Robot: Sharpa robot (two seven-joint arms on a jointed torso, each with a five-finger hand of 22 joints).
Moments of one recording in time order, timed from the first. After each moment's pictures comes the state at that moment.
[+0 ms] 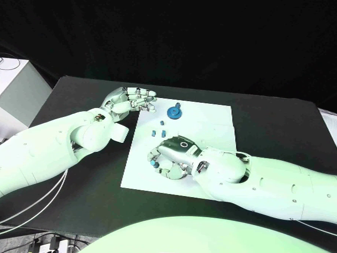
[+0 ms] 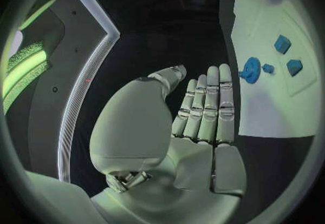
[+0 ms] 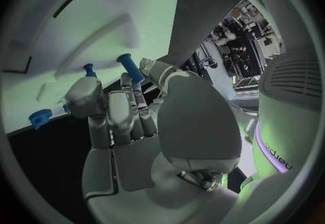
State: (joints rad) left arm 0.89 -0.85 0.28 1.43 -0.30 -0.11 0.29; left_hand 1.40 -0.18 0.48 0.09 0.21 0.83 0.21 0.27 0.27 0.98 0.18 0.26 0.07 0.98 0.11 0.55 0.33 0.19 0.93 0.20 0.47 0.25; right arm 0.99 -0.57 -0.13 1.64 -1.77 -0.38 -0.10; right_hand 1.33 -0.26 0.53 0.07 0.17 0.94 0.16 0.16 0.37 1.06 0.10 0.07 0.07 1.42 0.01 1.28 0.90 0.11 1.37 0.11 1.03 1.08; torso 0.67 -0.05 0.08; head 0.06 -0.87
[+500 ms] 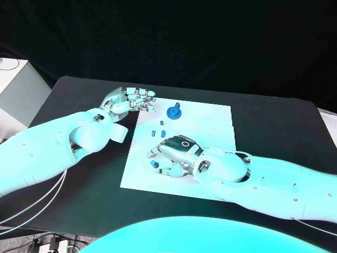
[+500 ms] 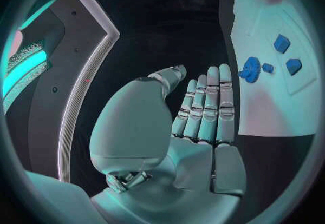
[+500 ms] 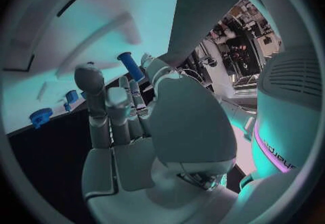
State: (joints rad) left arm 0.89 -0.85 0.28 1.43 -0.30 -0.11 0.29; left_hand 1.40 -0.18 0.48 0.09 0.21 0.82 0.21 0.28 0.26 0.98 0.18 0.27 0.07 0.98 0.11 0.55 0.33 0.19 0.93 0.20 0.47 0.25; right arm 0.99 -0.58 -0.13 1.64 -1.75 -0.41 -0.08; right_hand 1.44 -0.20 0.26 0.13 0.18 0.92 0.17 0.12 0.34 0.92 0.12 0.15 0.07 1.36 0.03 1.23 0.78 0.13 1.33 0.12 0.84 0.93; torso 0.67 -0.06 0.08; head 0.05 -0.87
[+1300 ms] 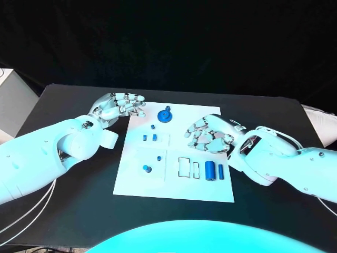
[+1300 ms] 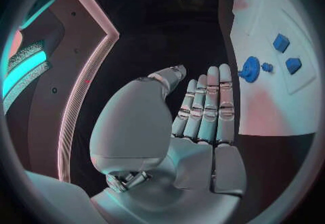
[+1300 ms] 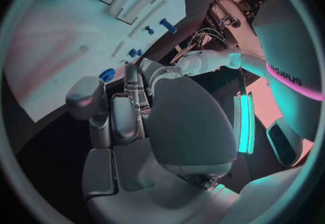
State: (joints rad) left arm 0.88 -0.86 0.28 1.43 -0.30 -0.11 0.29; left_hand 1.40 -0.18 0.48 0.09 0.21 0.82 0.21 0.28 0.26 0.97 0.18 0.27 0.07 0.98 0.11 0.55 0.33 0.19 0.93 0.20 0.47 0.25; right arm 1.09 -0.93 -0.10 1.77 -1.29 -0.48 -0.02; right_hand 1.46 -0.22 0.34 0.25 0.19 1.02 0.14 0.15 0.34 1.23 0.07 0.42 0.18 1.46 -0.03 1.33 0.98 0.12 1.43 0.08 1.01 1.09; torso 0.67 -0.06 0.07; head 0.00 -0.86
